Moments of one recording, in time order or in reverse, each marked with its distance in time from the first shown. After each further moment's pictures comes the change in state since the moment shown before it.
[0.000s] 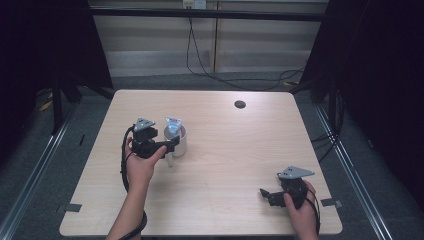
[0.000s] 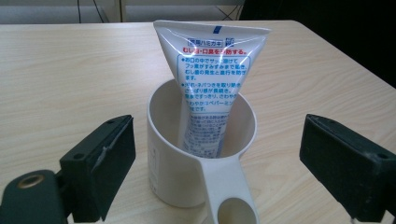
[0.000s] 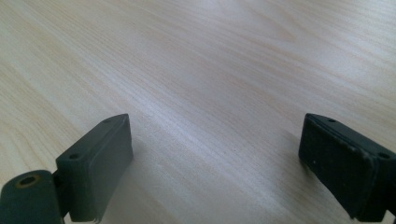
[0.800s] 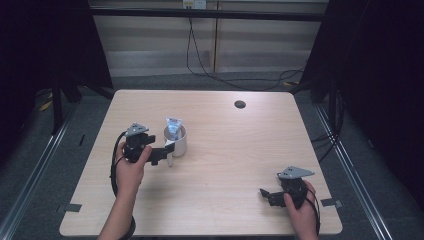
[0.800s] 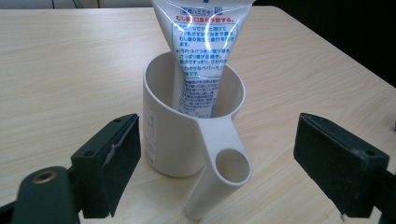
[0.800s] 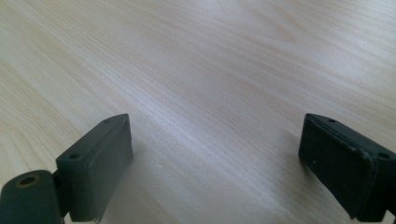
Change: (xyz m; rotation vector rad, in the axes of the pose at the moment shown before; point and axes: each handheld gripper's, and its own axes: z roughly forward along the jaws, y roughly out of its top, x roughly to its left) left arm 0.011 -0.012 -0.018 0.040 -0.092 0.020; right arm 0.000 0.000 0.000 -0.001 -0.001 -0.002
